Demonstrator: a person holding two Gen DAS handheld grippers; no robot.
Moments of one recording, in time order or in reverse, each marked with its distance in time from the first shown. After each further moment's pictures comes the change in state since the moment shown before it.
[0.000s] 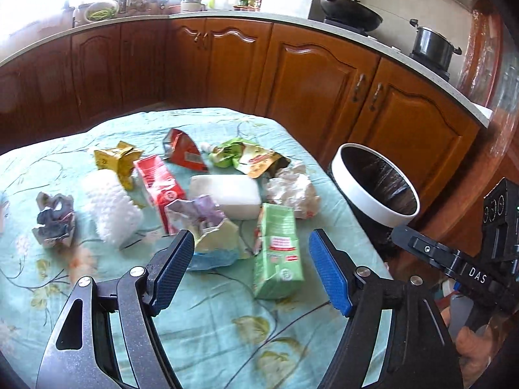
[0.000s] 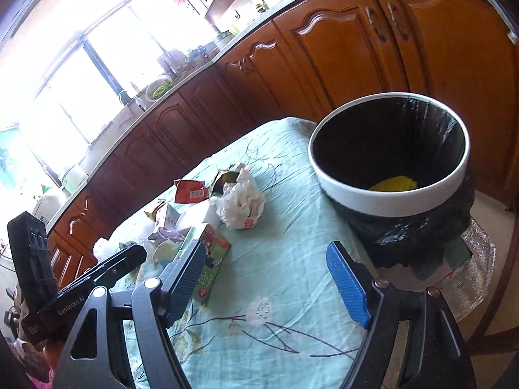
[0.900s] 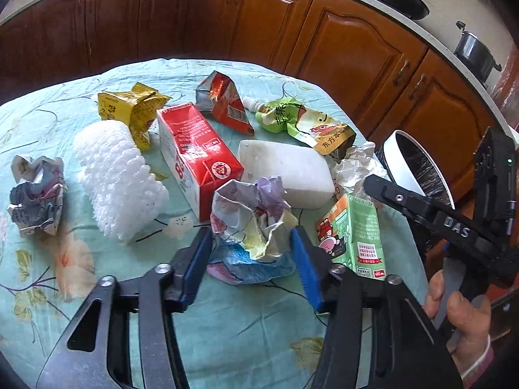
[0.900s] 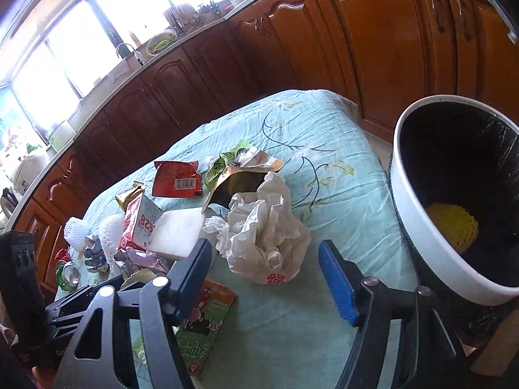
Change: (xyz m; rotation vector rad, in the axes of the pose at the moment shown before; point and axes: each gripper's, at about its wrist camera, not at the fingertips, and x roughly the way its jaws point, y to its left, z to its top) left arm 0.073 0.051 0.005 -0.123 0.187 -0.007; right arm 0.126 0.038 0.034 -0.117 0.167 -0.047
